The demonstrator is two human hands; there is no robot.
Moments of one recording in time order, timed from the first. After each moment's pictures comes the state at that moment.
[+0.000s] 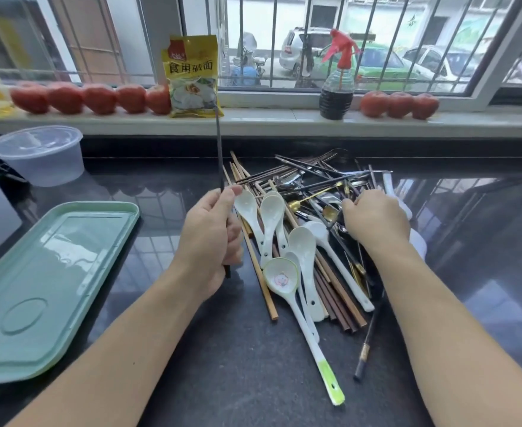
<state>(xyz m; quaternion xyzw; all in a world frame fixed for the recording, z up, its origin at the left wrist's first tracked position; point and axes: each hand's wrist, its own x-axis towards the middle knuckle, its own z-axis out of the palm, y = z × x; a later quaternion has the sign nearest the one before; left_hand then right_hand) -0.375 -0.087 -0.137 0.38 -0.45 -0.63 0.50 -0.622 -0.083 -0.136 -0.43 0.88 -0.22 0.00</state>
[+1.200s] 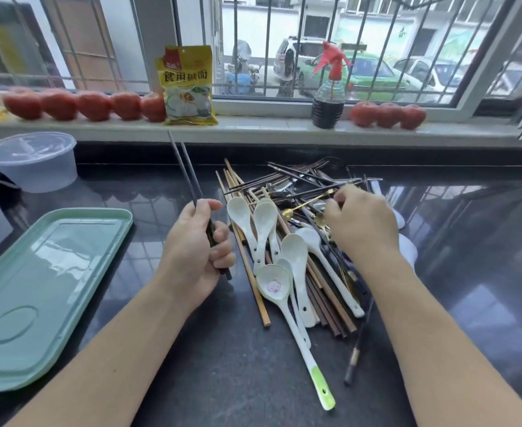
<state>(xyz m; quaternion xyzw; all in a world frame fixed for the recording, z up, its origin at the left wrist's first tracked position) -0.370 -0.089 -0.138 0.37 -0.33 -0.69 0.52 -0.604 -0.068 -0.125 -0.51 0.81 -0.28 -0.08</state>
